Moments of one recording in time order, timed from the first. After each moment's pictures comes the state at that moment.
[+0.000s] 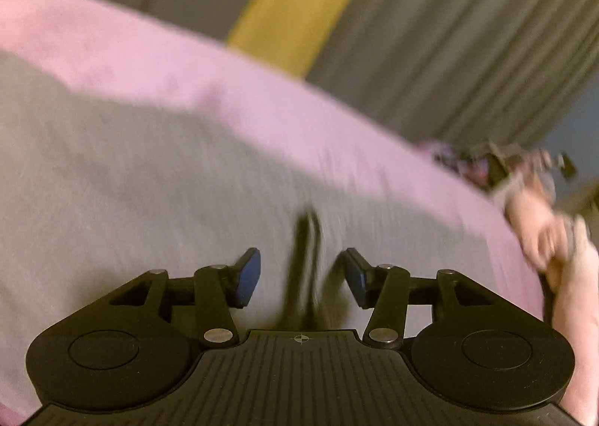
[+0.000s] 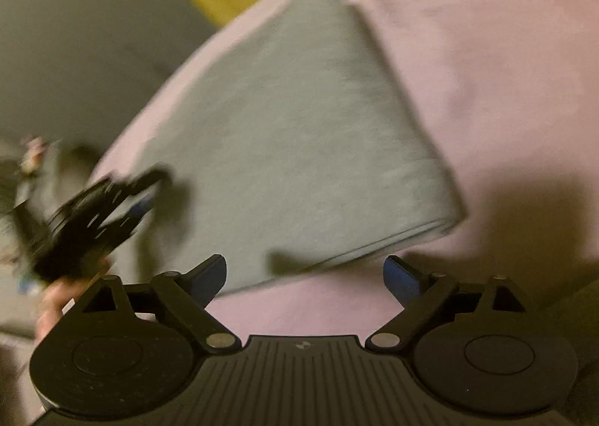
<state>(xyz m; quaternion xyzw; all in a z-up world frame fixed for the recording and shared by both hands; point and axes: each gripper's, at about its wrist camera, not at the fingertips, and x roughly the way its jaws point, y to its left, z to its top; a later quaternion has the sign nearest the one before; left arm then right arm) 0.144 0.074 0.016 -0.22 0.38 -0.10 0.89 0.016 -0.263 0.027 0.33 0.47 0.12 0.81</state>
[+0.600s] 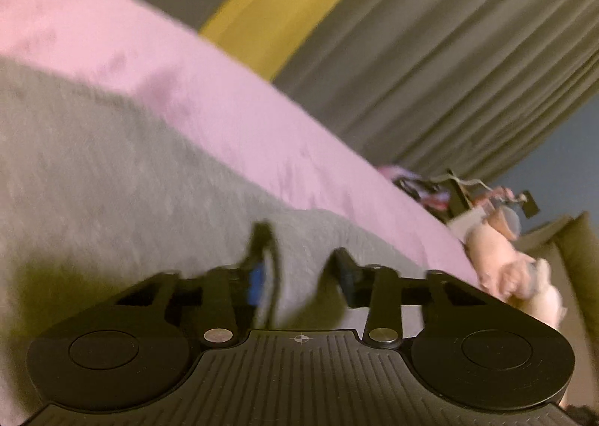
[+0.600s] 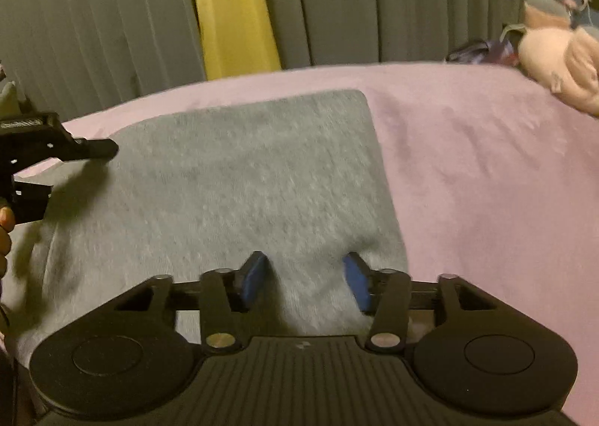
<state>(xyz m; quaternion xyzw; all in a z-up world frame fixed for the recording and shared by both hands) 0.190 0.061 -0.016 -0.29 0.36 -0.15 0.87 0.057 -0.219 0.007 0.08 0.36 -0.02 0.93</state>
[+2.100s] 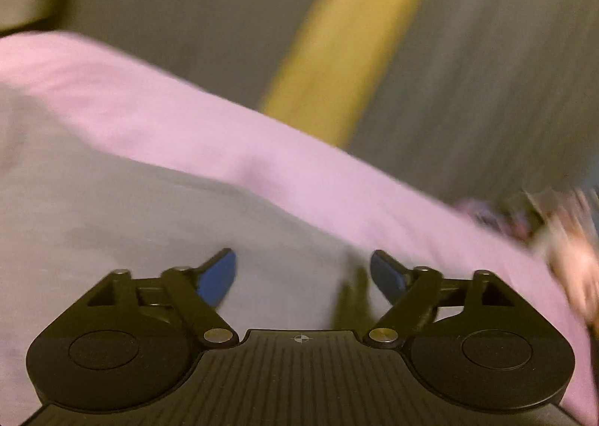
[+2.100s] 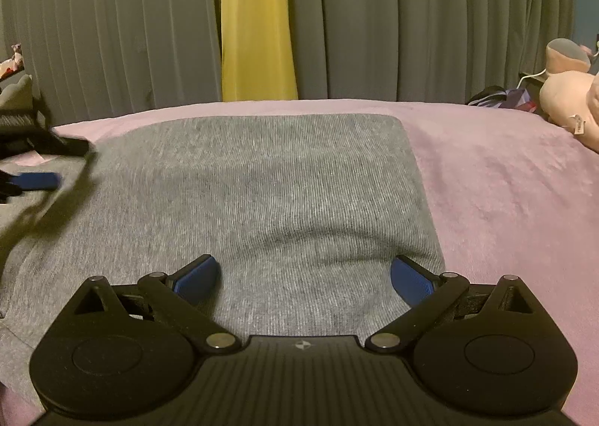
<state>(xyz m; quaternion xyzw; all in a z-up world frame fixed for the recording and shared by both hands) 0.161 0.102 0.027 -0.23 0.30 0.01 0.93 0.071 -0.204 -0.040 0.04 0.29 0.00 0.96</state>
